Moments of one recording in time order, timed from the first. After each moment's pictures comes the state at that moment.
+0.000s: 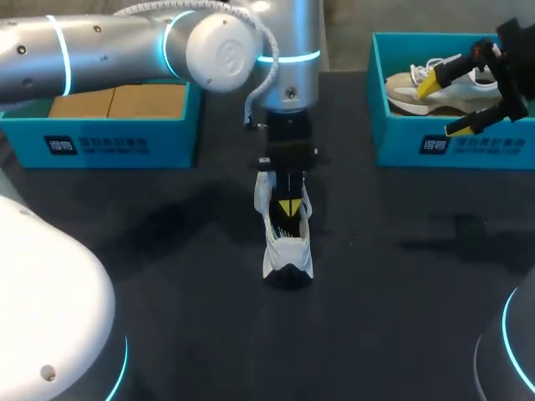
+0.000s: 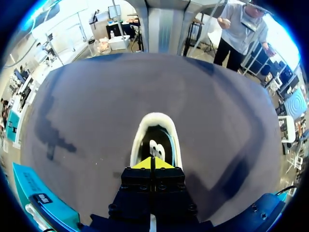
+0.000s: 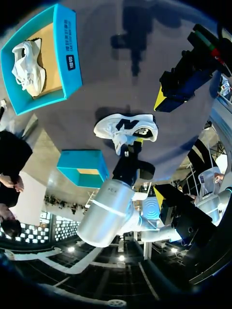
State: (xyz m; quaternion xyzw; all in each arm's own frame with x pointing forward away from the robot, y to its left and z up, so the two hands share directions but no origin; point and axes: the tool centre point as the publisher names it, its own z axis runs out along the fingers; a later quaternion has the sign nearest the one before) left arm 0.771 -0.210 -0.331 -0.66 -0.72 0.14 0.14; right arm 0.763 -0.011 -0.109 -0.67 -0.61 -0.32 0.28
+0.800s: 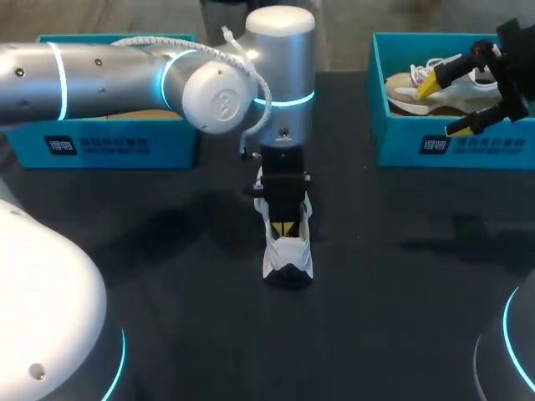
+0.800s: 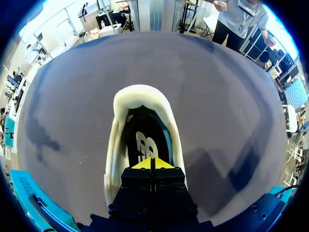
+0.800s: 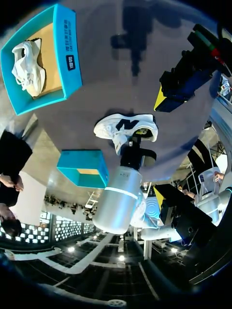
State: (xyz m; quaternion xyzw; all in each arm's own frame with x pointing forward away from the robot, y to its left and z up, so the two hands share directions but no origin) left arm 0.767 -0.198 -0.385 -0.69 -0.71 0.10 0.10; right arm 0.763 -0.011 -0.109 -0.67 -0.61 -0.32 0.28
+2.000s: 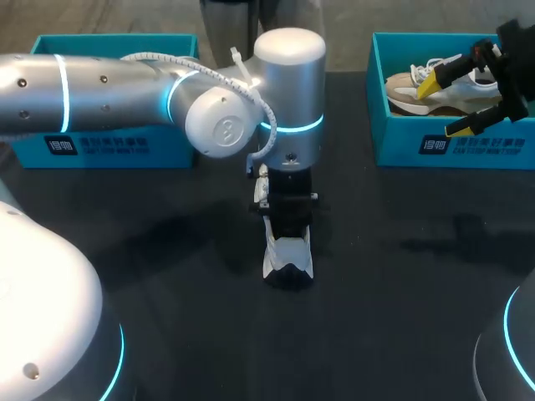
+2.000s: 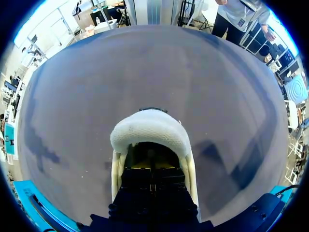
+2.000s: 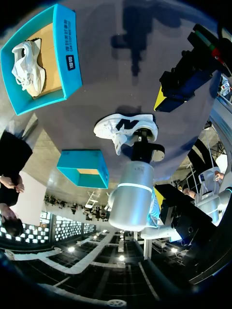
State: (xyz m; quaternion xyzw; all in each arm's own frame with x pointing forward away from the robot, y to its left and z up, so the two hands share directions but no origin) left arm 0.743 -0.209 -0.397 -0.70 -0.70 0.08 0.08; right arm 0.763 -0.010 -0.109 -0.67 -0.61 -0.32 0.28
